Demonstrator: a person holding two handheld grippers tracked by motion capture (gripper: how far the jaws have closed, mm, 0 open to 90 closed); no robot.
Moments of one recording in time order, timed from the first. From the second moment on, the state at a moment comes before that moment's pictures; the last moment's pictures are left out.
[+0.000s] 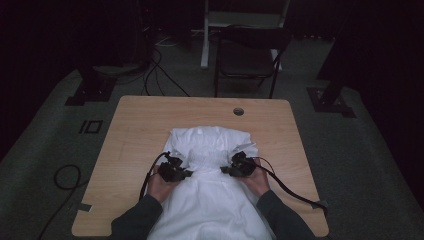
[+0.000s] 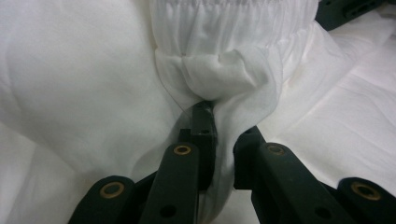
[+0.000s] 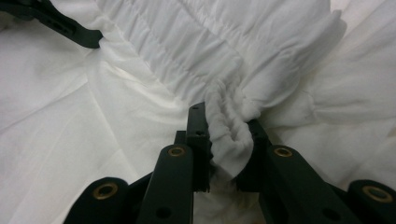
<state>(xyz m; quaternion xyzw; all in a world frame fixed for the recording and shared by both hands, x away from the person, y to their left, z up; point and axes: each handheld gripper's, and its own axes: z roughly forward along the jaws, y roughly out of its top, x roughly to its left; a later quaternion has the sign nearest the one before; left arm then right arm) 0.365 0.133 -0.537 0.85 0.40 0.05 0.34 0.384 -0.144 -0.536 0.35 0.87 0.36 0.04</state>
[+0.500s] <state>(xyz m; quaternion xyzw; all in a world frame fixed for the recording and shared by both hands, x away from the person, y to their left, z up) 0.464 0.126 -0.533 0.82 0.45 0.10 0.33 0.483 -0.126 -0.534 0.42 0.84 0.34 0.09</state>
